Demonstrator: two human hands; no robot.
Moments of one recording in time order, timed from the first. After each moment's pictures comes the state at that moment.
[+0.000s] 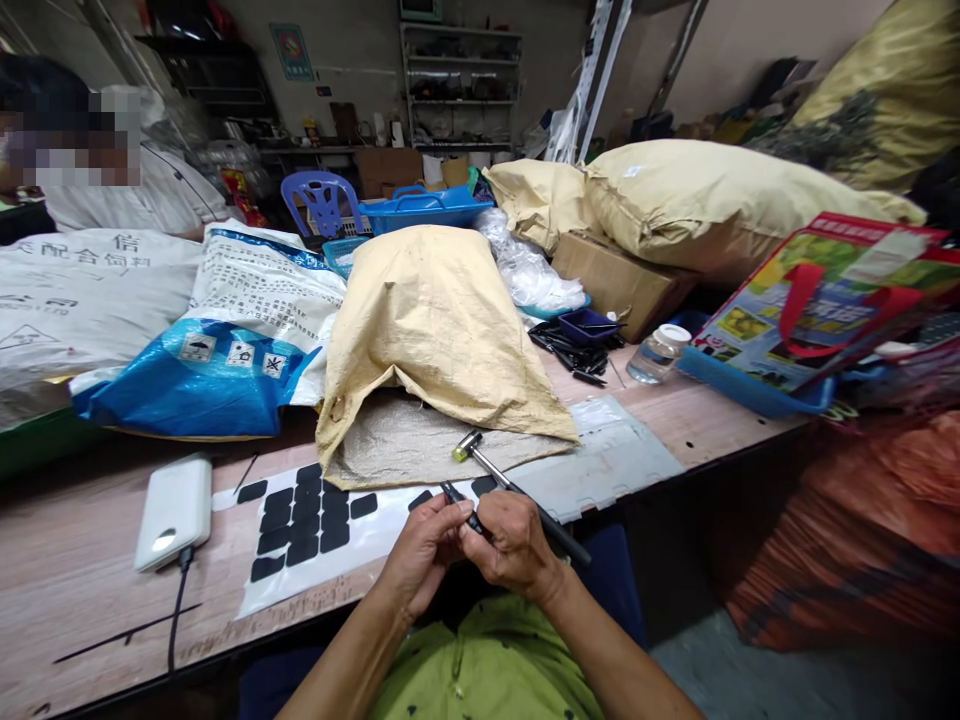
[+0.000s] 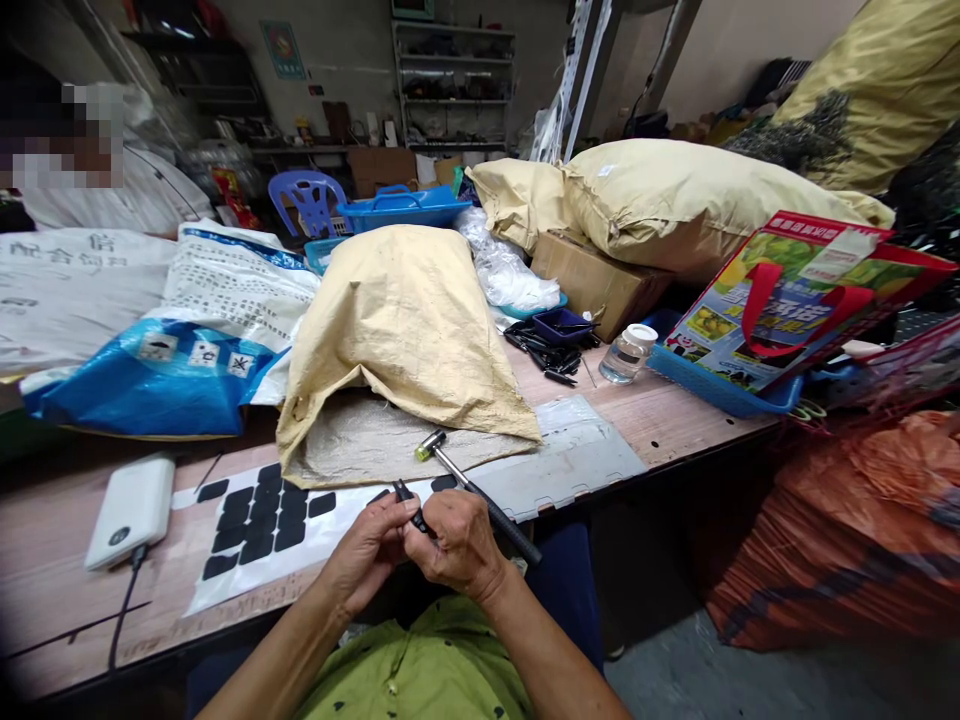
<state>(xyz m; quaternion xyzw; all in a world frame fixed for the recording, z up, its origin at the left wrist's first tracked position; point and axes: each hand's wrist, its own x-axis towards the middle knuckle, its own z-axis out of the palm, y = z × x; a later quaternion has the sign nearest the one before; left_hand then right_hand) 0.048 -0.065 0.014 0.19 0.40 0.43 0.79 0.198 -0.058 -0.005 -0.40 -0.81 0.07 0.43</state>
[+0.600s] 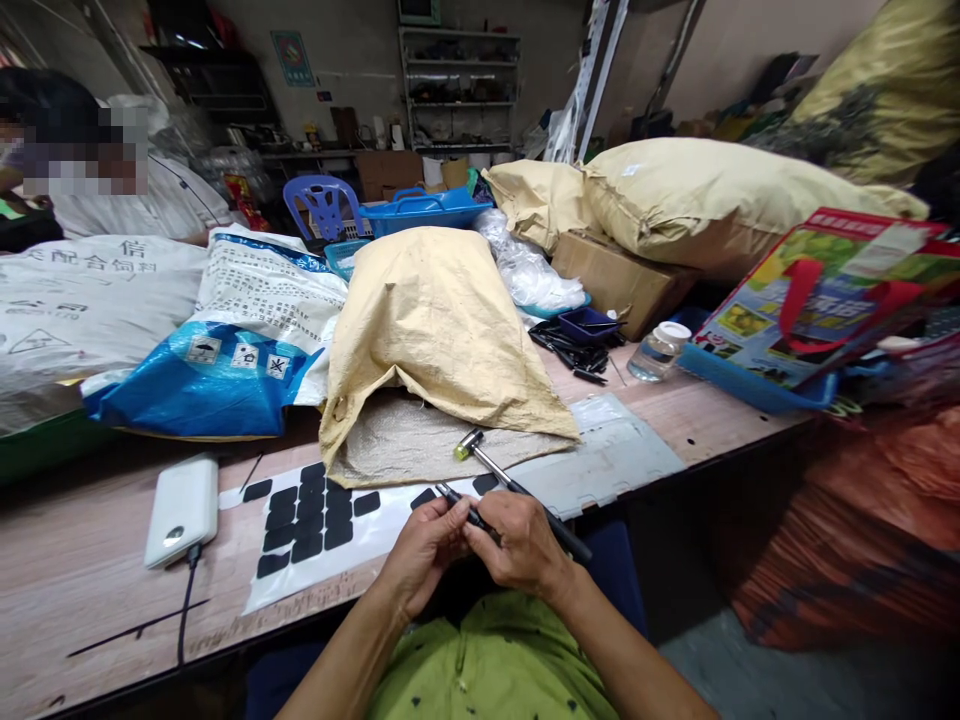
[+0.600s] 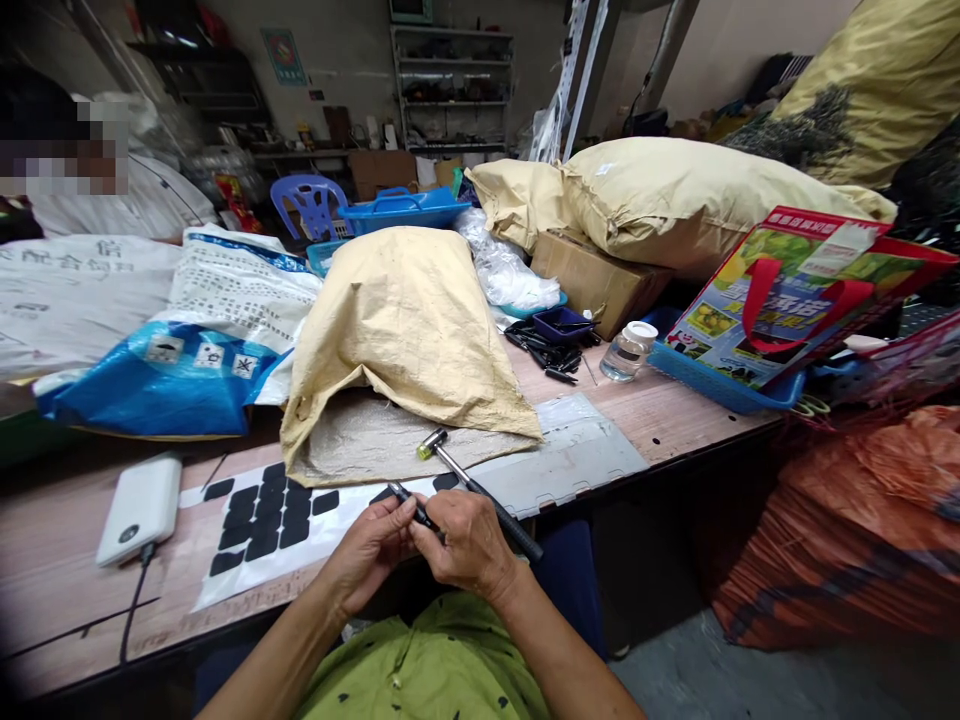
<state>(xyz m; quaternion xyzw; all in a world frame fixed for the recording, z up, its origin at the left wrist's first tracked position) 0.043 -0.067 0.015 0.20 0.40 0.42 0.79 0.206 -0.064 0.000 -0.41 -0.83 0.10 0.36</state>
